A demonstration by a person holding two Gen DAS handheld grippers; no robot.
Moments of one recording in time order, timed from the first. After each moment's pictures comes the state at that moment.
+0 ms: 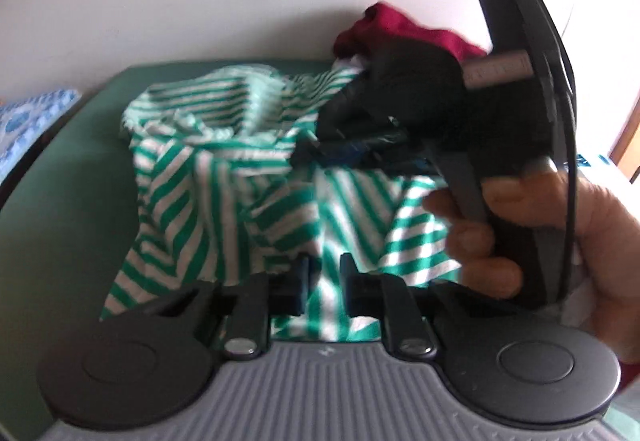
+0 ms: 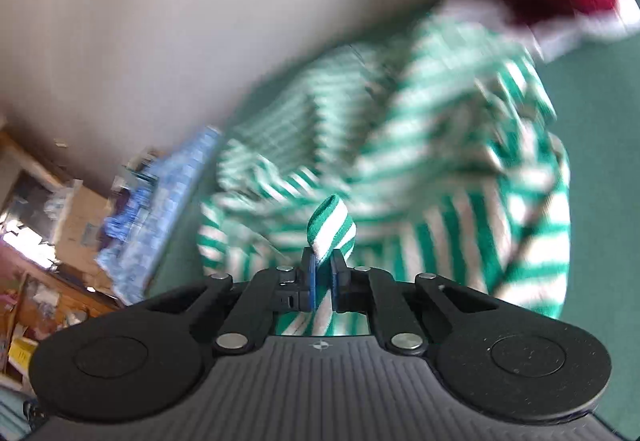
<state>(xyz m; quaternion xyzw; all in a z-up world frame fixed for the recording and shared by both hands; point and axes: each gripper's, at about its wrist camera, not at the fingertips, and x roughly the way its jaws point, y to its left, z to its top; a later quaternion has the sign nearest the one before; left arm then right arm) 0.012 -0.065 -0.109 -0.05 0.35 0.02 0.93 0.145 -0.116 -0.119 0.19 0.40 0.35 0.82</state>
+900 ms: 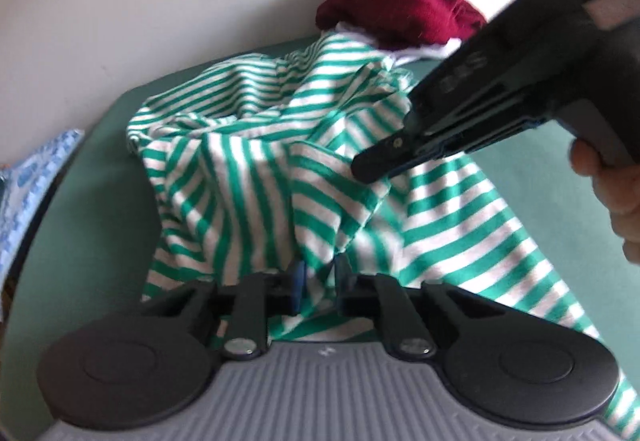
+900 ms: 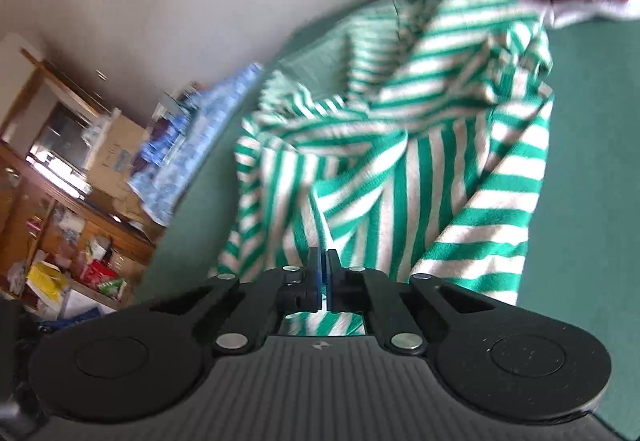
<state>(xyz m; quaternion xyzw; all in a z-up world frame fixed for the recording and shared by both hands) 0.014 -0.066 -0.131 0.04 0.38 0.02 0.92 0.103 -0.174 -0.122 0.14 0.46 0.41 0.77</state>
